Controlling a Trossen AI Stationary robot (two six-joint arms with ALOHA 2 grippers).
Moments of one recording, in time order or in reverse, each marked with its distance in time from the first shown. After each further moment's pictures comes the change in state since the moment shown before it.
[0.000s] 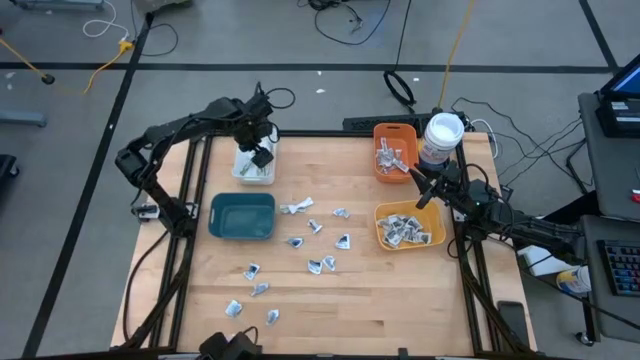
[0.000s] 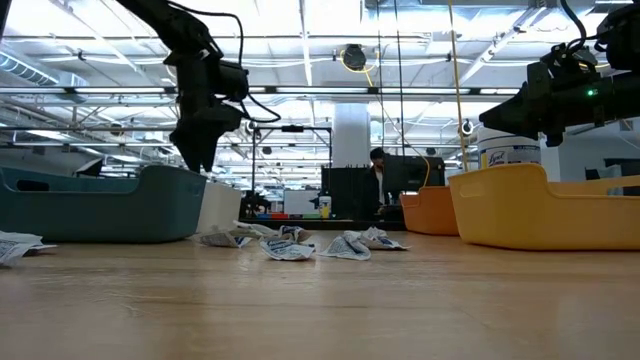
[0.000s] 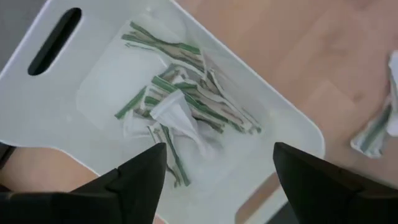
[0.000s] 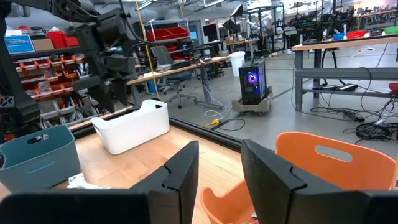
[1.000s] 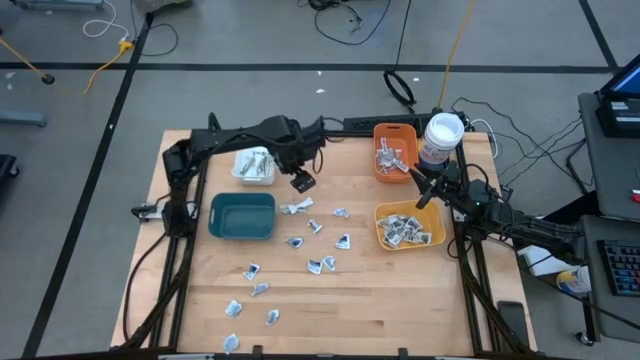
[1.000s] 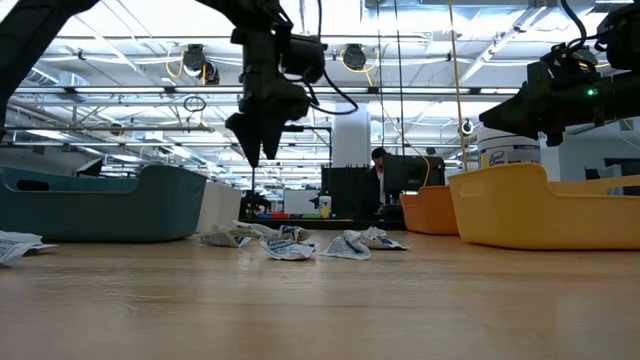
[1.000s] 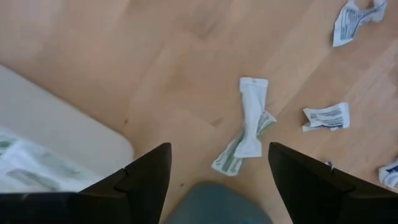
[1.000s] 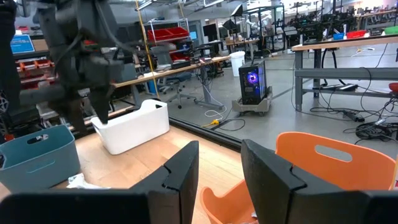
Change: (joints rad) left arm -0.399 0.316 0.441 -0.226 0.005 -0.338; right arm 0.000 0.000 0.000 0.000 0.000 0.000
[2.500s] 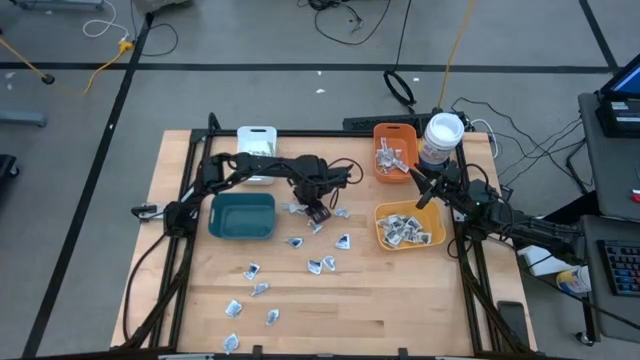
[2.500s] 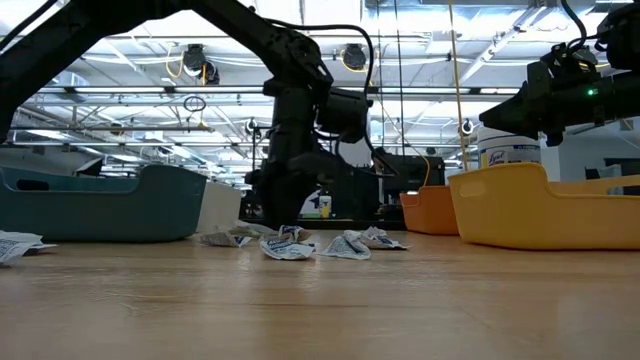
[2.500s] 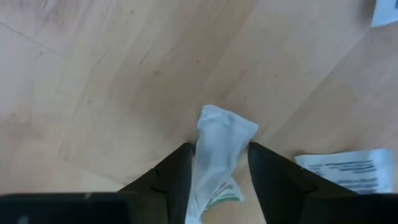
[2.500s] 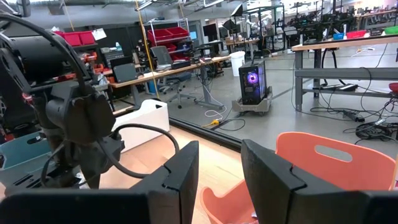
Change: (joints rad) left arm -0.163 0.286 -0.002 0.170 0.015 -0.117; right arm 0.000 0.000 0.000 0.000 0.000 0.000
